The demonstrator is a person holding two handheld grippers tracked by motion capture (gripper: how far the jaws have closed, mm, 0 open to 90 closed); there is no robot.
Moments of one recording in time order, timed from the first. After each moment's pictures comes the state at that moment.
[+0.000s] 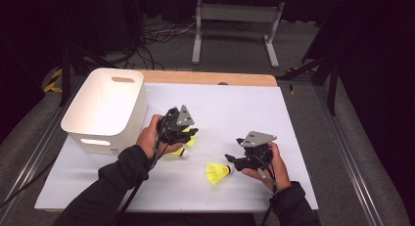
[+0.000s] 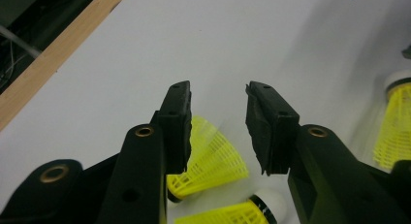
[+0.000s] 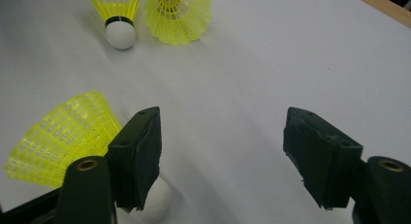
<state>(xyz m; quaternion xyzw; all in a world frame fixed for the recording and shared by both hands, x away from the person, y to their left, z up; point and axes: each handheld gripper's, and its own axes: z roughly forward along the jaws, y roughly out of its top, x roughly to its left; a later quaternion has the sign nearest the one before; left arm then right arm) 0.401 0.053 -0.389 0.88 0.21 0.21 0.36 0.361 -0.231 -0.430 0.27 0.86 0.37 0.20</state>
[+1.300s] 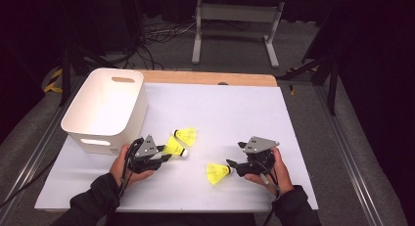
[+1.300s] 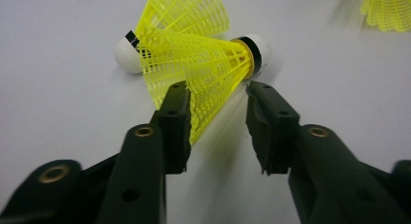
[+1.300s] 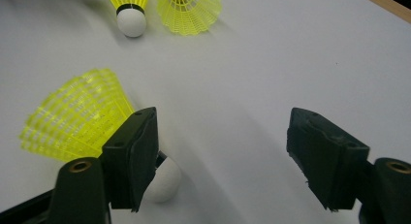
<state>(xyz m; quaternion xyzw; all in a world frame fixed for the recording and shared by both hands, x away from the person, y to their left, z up) 0.368 0.133 -0.479 0.87 0.22 0.17 0.41 0.352 -0.238 -0.438 0.26 0.87 0.38 0.20</state>
